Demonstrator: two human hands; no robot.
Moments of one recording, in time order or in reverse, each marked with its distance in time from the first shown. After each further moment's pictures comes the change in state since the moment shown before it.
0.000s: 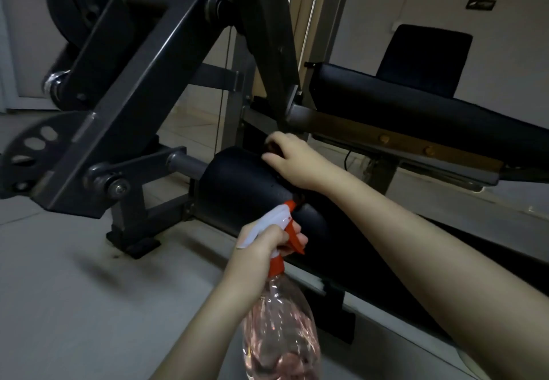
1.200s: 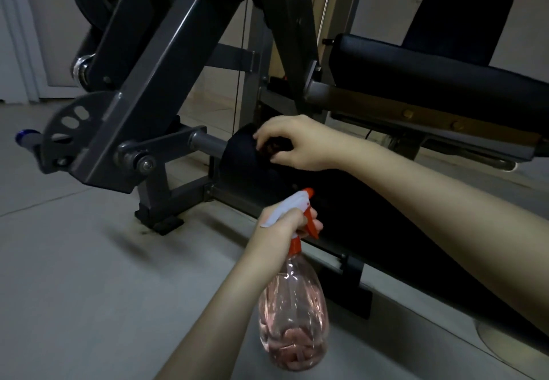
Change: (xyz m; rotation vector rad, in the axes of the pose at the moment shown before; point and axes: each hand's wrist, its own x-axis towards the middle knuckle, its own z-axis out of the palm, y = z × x) left_hand -0.065 0.025 0.015 0.026 0.001 0.142; right_hand -0.009 -0.019 -0.006 -0.103 -0.149 -0.442
